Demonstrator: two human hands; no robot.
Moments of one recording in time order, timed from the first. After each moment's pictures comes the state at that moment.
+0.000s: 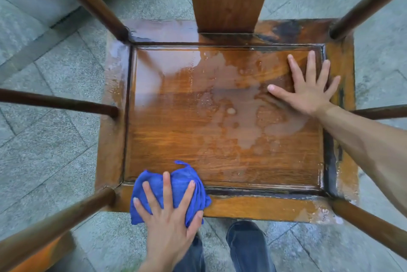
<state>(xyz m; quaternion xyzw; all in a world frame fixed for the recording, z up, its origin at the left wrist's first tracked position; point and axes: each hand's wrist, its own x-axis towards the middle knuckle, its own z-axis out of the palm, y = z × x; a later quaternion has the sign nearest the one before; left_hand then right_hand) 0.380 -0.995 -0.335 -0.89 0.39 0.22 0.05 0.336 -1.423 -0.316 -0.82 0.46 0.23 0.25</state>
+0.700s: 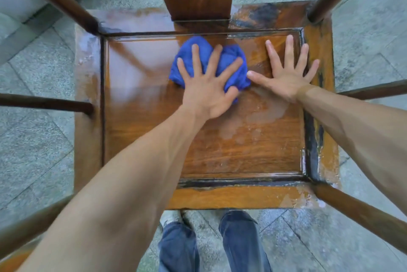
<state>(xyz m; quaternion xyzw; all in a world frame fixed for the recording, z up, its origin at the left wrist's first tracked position) 0.479 -1.279 -0.343 -0.84 0.53 0.14 -0.01 0.339 -1.429 -0.311 -0.81 0.46 0.25 0.27</state>
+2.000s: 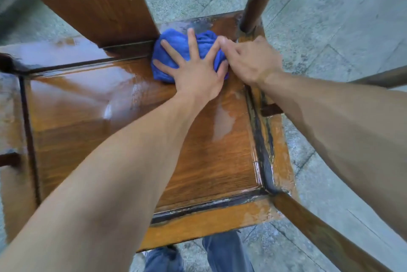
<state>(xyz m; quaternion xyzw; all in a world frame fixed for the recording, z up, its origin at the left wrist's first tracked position) 0.426 -1.413 -0.340 -0.87 0.46 0.18 0.01 0.330 -1.499 -0.285 -0.82 0.51 0.12 0.23</state>
